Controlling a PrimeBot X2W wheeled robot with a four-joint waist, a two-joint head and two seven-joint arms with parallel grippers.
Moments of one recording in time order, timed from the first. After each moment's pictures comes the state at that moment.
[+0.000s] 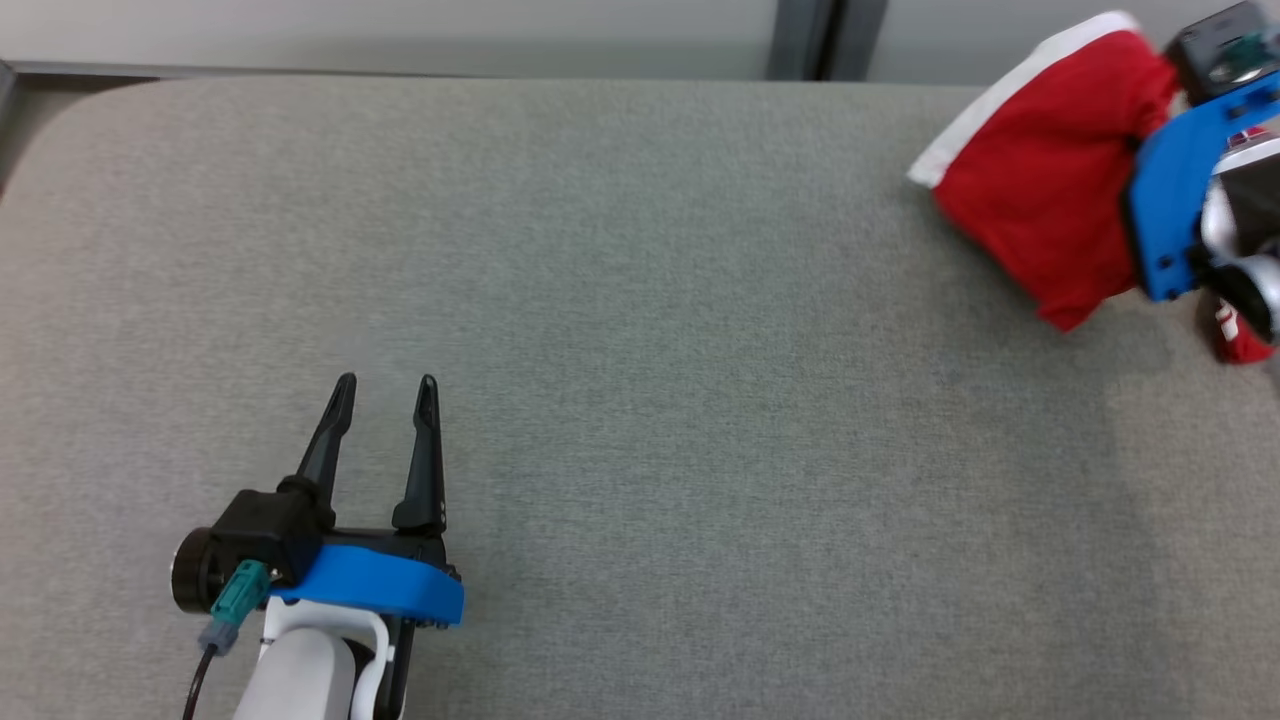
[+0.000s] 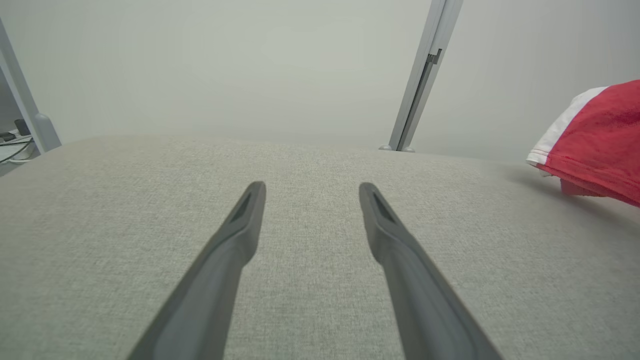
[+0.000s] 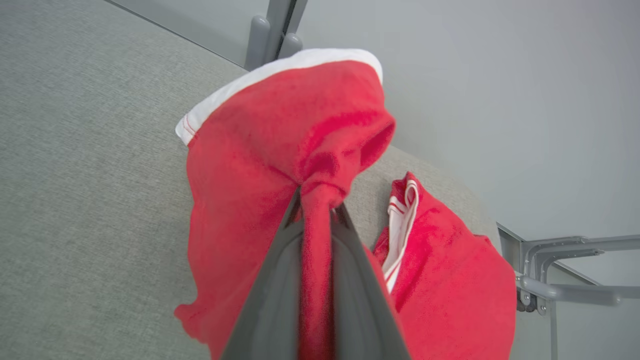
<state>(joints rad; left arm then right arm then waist) -0.20 0.09 -0.14 0.29 -0.24 -0.10 -0.26 -0.96 -0.45 0.34 0.69 0.19 0.13 0.53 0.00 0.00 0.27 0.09</state>
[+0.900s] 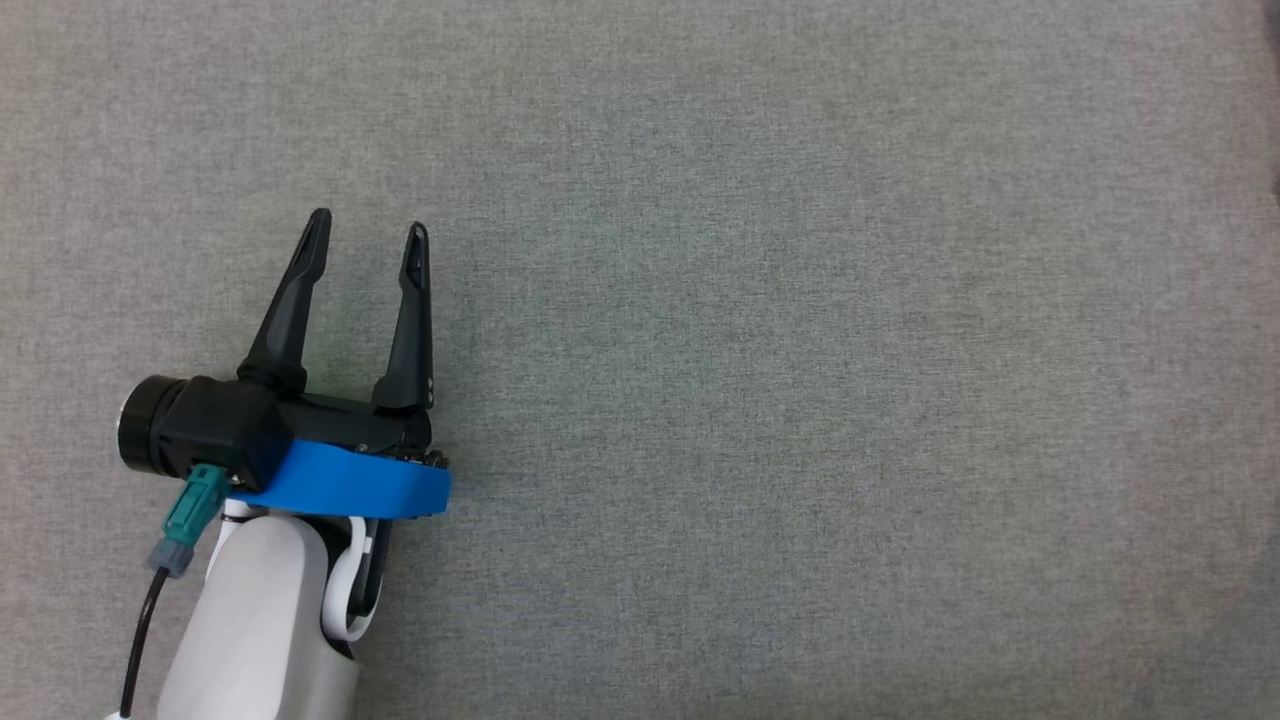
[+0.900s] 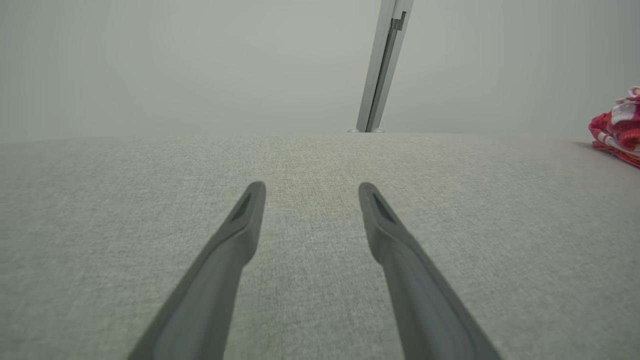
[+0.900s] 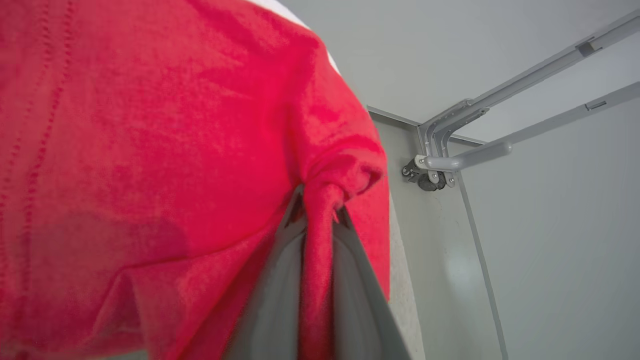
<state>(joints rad) -0.36 0.13 -0.17 0.17 -0.21 -0.12 -0.26 -0.87 -0.65 -0.14 0.71 0.01 0.13 0.33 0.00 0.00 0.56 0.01</state>
